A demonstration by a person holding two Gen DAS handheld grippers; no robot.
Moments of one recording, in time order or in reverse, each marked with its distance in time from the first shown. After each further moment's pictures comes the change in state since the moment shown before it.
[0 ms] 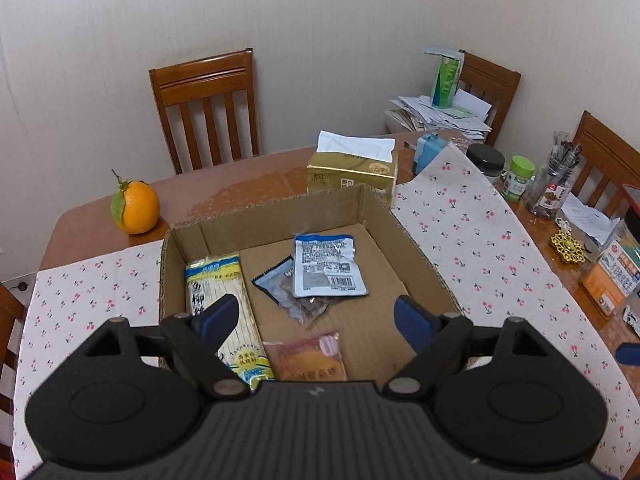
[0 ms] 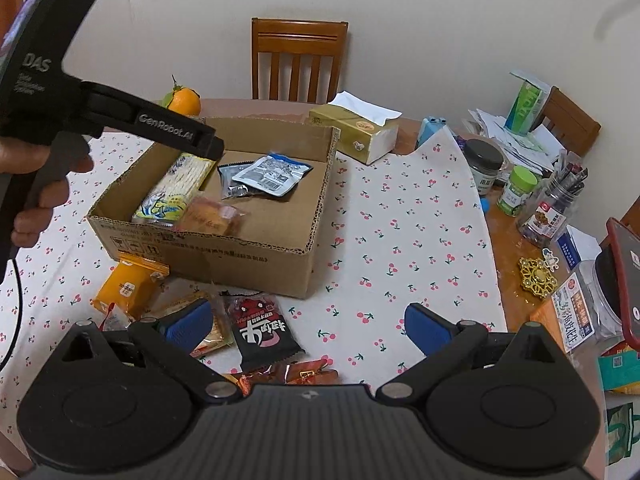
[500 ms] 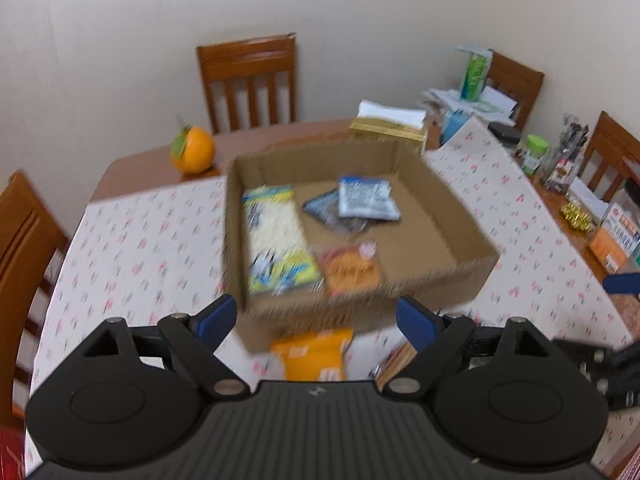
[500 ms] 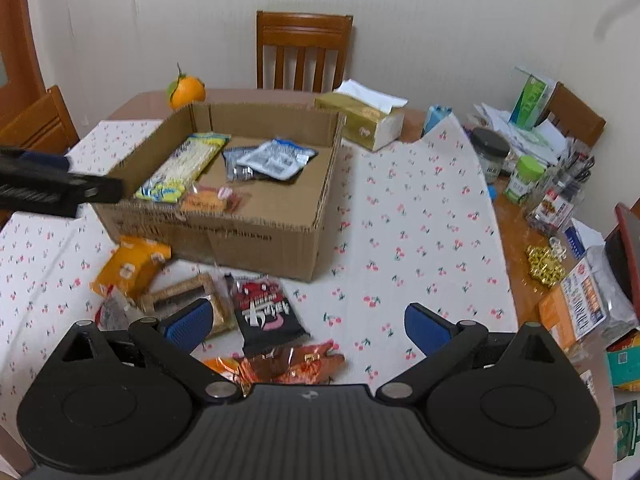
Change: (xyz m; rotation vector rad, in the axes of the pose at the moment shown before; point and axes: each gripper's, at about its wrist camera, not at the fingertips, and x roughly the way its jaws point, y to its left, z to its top) left arm -0.055 0.024 -0.084 -0.082 0.027 0.082; right arm 0.011 0.001 -0.018 -0.009 0.020 0.012
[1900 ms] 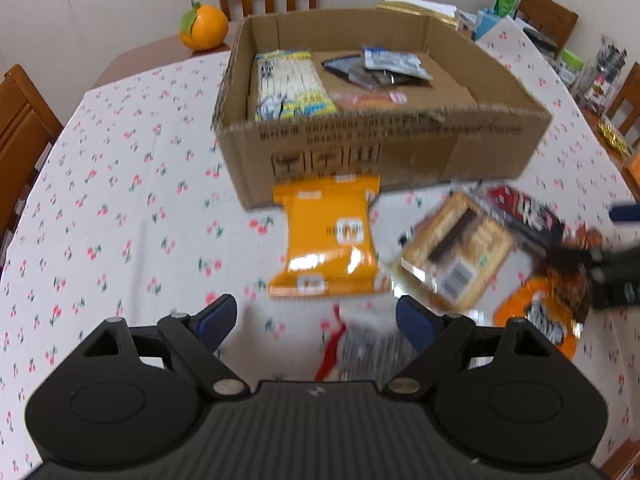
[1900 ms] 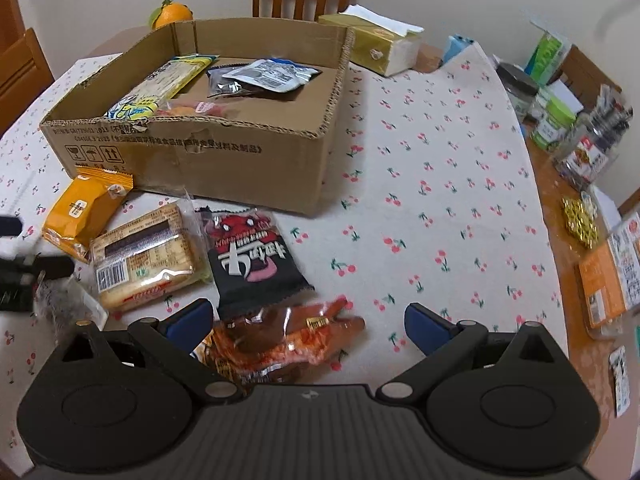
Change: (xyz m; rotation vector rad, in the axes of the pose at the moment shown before) left arm 0.048 0.001 -0.073 -0.038 0.236 0.036; right arm 0.074 0.010 -0.022 -0.023 0.145 -0.025
